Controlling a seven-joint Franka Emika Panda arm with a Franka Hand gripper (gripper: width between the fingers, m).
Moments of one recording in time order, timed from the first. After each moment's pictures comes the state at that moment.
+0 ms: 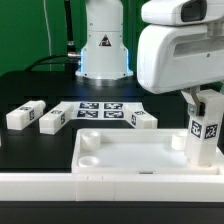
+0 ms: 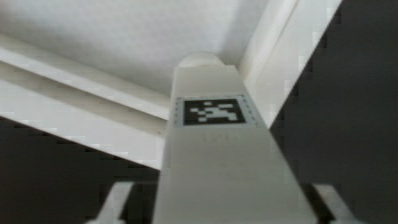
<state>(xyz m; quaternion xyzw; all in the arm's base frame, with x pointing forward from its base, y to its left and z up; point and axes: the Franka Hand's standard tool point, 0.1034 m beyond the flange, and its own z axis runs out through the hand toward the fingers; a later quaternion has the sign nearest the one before) 0.638 0.106 0.111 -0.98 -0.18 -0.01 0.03</state>
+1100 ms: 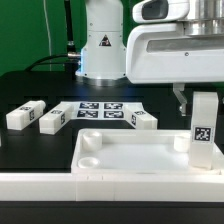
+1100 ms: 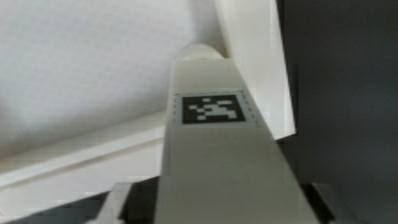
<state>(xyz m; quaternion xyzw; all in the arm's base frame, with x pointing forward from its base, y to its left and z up) 0.645 0.096 0.110 -0.98 0.19 -0.04 0.04</state>
